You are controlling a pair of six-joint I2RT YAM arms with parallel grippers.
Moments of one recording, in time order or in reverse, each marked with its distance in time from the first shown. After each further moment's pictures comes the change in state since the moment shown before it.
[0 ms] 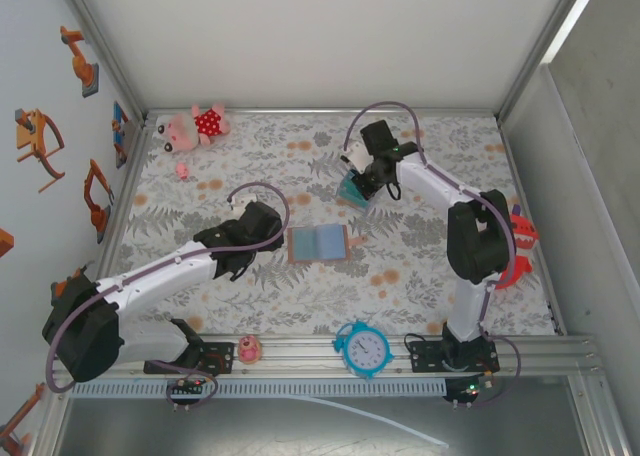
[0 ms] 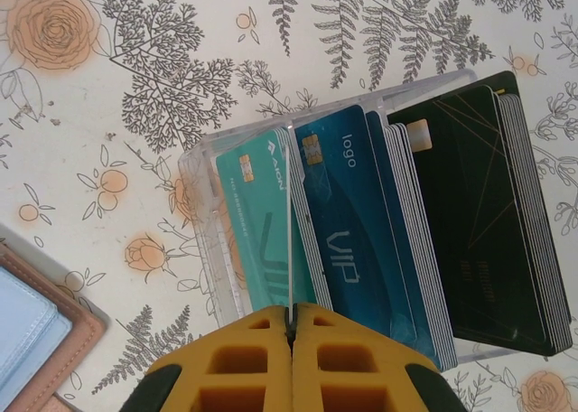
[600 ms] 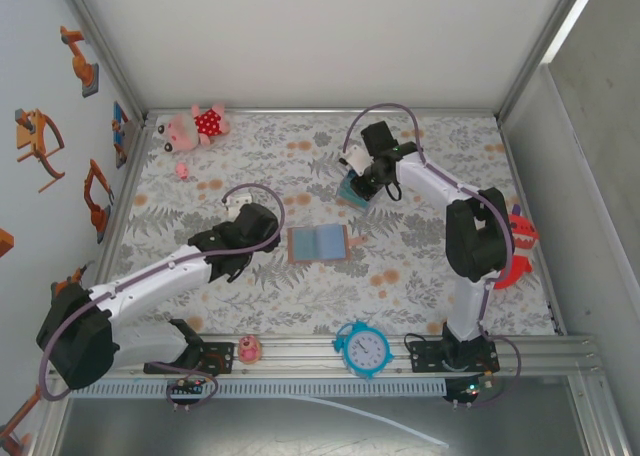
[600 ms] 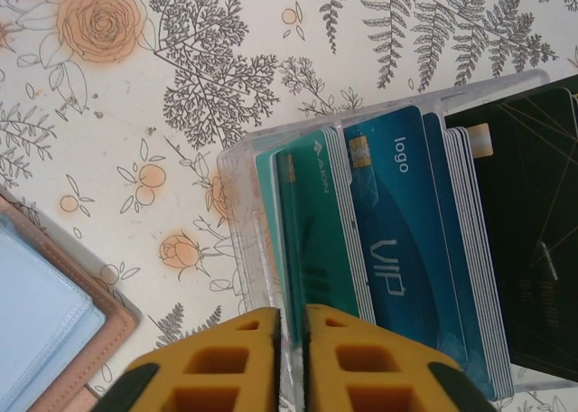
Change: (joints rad) left arm 0.006 -0.051 -0.025 0.013 -0.028 0.000; right arm -0.005 0.018 0.003 -0.018 -0.068 -0.019
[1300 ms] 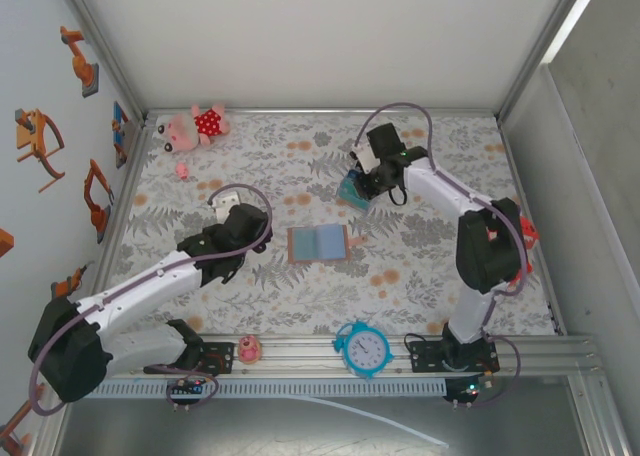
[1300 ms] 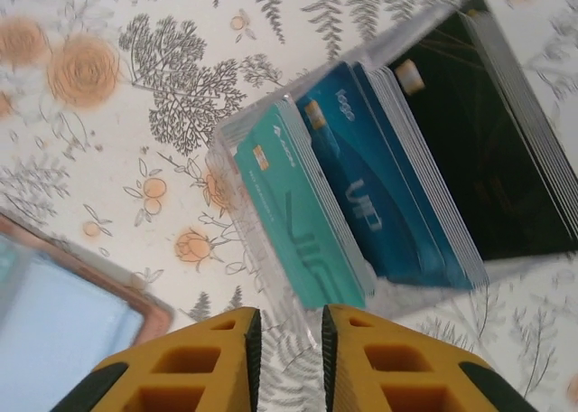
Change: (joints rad) left arm 0.033 -0.080 -0.029 0.001 -0.047 -0.071; right arm 0.002 -0.127 -0.100 0.034 0.043 0.288
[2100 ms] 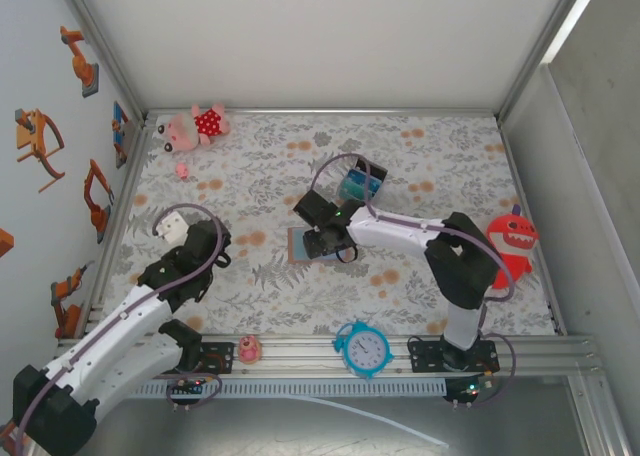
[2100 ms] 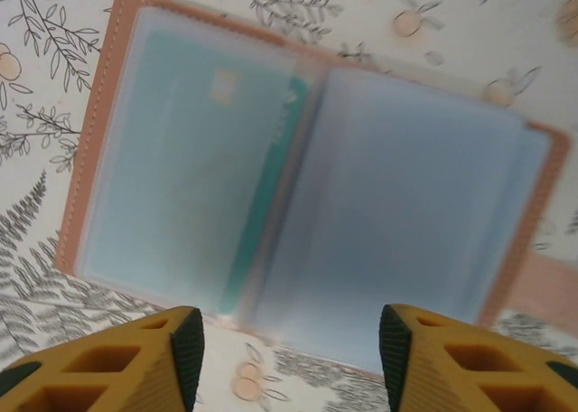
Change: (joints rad) left arm 0.180 -0.353 -0.177 -0.151 -0.106 -0.231; right arm 0.492 0.056 -0.127 -0.005 0.212 0.603
